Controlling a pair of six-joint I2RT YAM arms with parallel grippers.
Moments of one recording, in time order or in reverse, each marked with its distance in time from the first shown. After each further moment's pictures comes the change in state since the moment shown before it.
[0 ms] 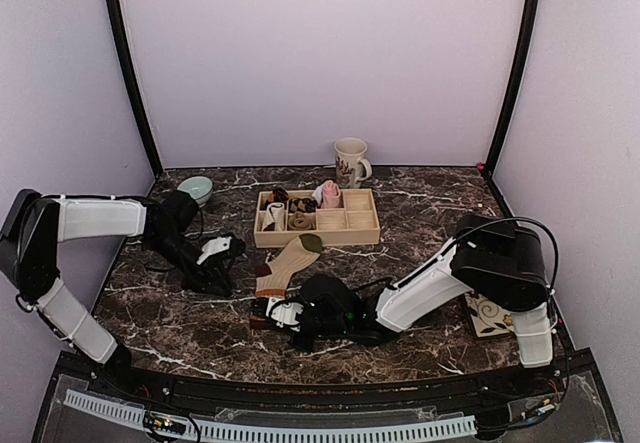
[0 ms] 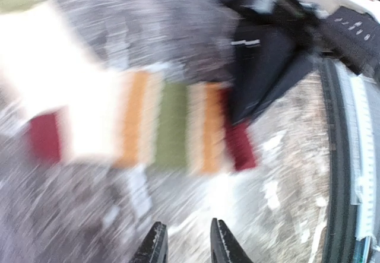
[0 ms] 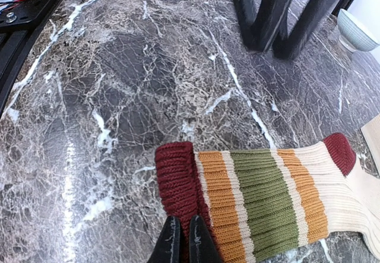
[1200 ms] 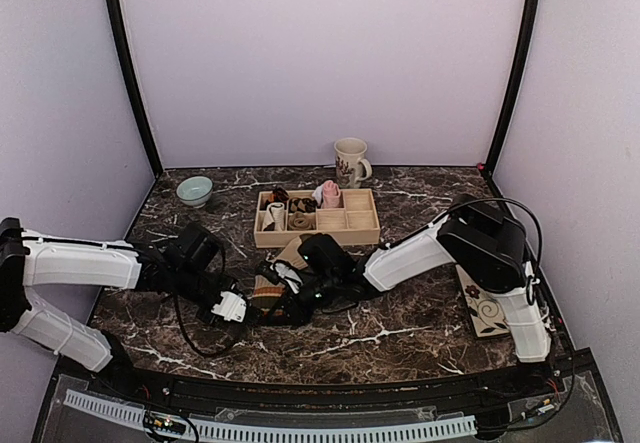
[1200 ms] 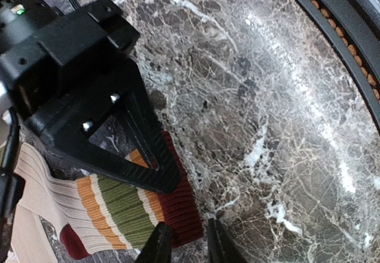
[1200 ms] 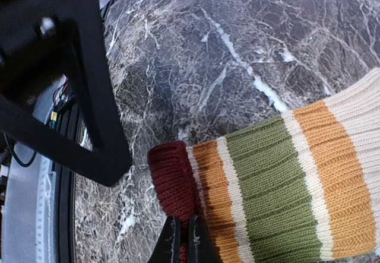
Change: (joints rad) left arm -0.354 -0.277 -0.294 0.395 -0.284 0.272; right arm -0.199 0.107 0.250 -0.303 -0.562 0.500
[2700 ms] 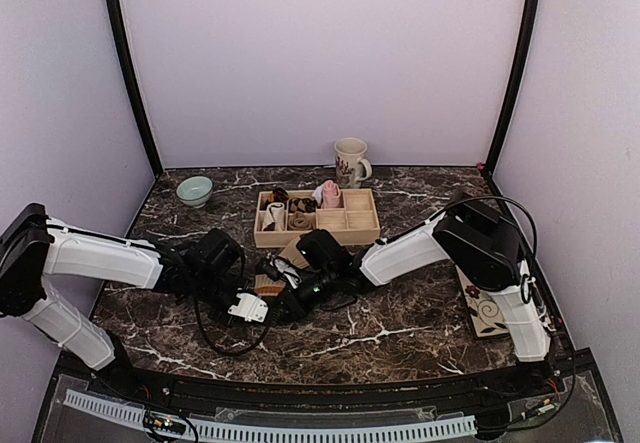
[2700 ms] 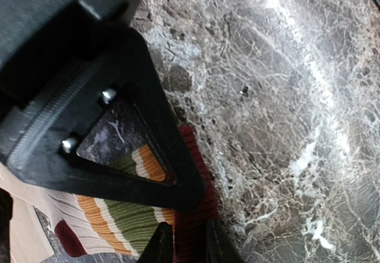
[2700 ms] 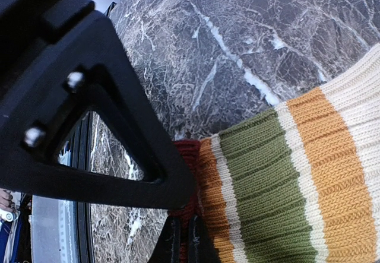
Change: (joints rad) left arm -0.090 0.142 0.060 0.055 -0.208 -0.116; right arm -0.026 0.038 0.066 -0.085 -0.079 0.104
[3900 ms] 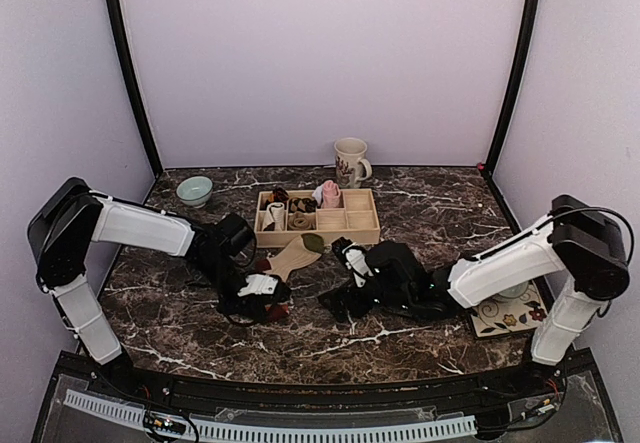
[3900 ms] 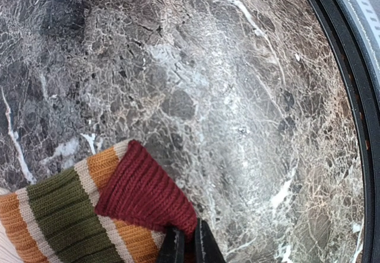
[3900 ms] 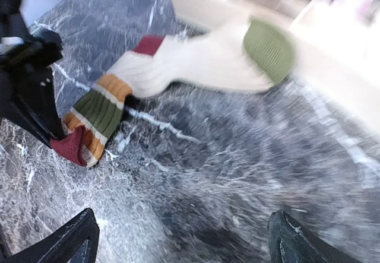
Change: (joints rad) left arm 0.133 0.285 0.247 -0.271 0.319 -0.121; right arm 0.032 -0.539 -0.605 0.194 0.768 -0.034
